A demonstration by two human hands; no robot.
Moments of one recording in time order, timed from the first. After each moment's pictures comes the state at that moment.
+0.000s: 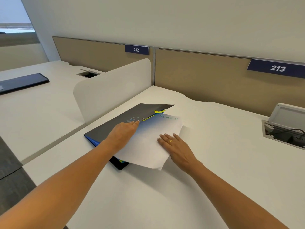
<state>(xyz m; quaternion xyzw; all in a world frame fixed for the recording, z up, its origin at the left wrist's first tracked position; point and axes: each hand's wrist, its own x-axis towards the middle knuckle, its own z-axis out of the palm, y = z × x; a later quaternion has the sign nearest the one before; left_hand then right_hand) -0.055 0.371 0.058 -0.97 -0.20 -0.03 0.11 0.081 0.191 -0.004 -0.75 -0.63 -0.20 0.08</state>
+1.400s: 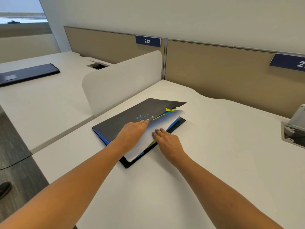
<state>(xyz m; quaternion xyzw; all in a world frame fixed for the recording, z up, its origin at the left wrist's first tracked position) -0.055 0.362 0.048 -0.97 -0.21 -0.05 0.08 0.052 0.252 0.005 -0.80 -0.60 -0.05 0.04</state>
